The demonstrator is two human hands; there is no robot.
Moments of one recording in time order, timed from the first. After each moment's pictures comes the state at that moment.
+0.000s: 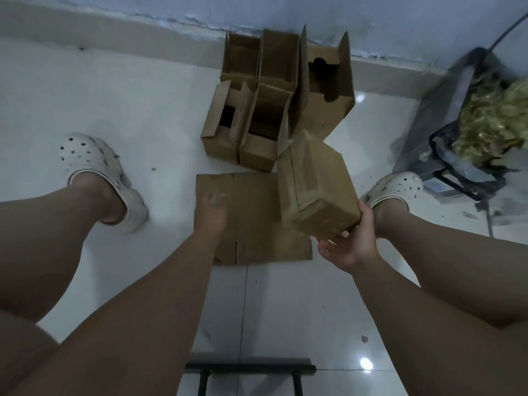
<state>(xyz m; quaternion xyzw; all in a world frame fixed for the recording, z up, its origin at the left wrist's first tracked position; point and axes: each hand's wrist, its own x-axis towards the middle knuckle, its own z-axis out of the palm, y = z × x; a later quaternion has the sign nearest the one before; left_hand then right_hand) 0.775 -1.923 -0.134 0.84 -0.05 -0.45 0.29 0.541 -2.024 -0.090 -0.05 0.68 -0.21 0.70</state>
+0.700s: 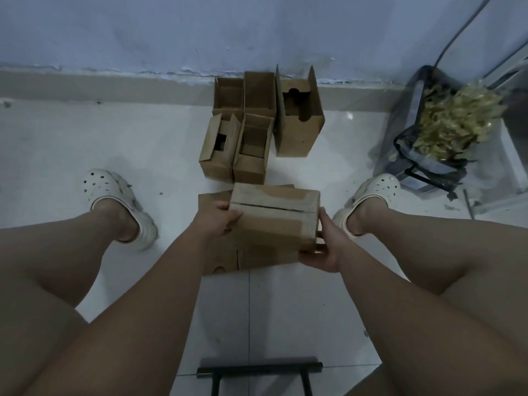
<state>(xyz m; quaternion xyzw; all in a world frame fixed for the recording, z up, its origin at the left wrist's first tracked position) 0.777 -1.915 -0.055 0.74 -0.16 -0.55 0.34 0.551 -2.000 -0.053 -0.14 0.69 -0.08 0.70</state>
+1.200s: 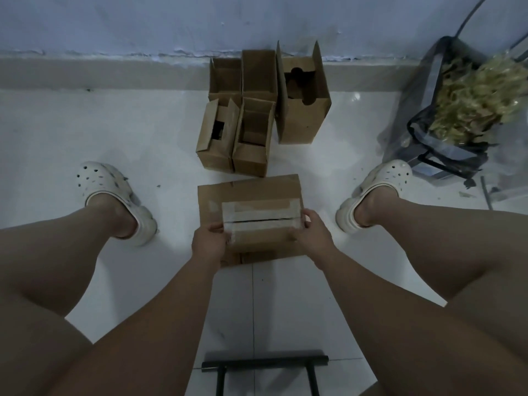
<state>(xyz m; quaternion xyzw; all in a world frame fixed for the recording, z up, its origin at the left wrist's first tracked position) 0.753 -1.883 -0.103 0.82 -0.02 -0.45 0.35 0.569 -1.984 -0.098 -0.53 0.64 -0.02 0.55</state>
